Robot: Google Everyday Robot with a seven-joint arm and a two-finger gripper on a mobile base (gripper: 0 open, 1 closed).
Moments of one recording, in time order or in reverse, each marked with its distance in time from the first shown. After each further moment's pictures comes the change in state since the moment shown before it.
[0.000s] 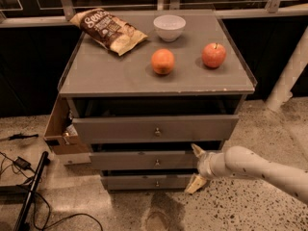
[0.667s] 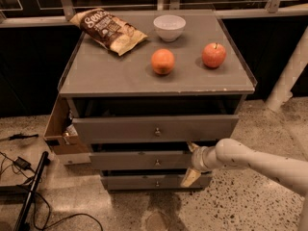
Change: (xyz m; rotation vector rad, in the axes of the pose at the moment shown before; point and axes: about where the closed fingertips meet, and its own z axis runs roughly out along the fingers) arm 0.001 -0.022 0.035 -0.029 0.026 -0.028
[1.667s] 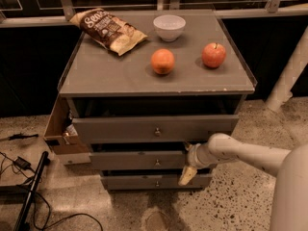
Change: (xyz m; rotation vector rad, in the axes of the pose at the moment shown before) arm 0.006 -0.009 0.030 -0.069 0.050 0.009
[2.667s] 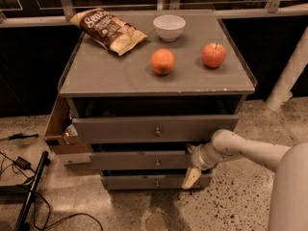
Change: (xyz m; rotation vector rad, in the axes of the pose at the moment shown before) arm 0.012 0.018 -0.013 -0.118 0.020 0.070
